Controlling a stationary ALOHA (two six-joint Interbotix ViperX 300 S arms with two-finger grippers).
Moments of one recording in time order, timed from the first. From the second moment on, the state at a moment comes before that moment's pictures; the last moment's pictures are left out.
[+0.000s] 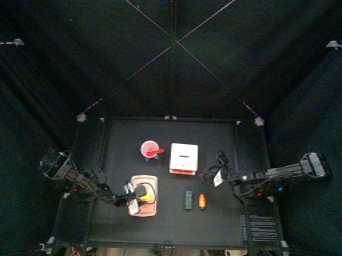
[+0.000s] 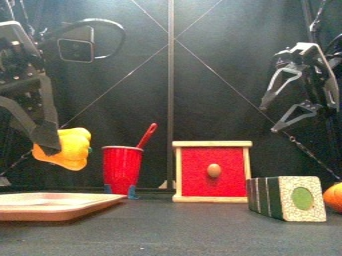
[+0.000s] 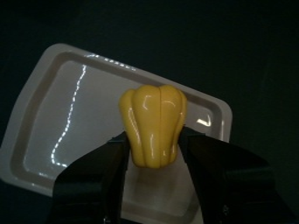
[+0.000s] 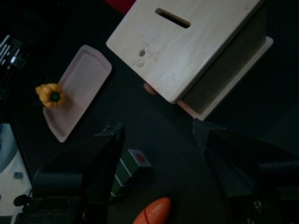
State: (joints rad) left arm -0.50 -0.14 0.89 1.00 0.46 -1.64; right arm 0.13 -0.70 1.15 -1.21 0.41 2.13
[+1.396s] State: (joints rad) left arm -0.35 -0.05 0.96 0.99 0.28 -1.34; right arm 0.13 -0.70 1.15 -1.21 0.41 2.13
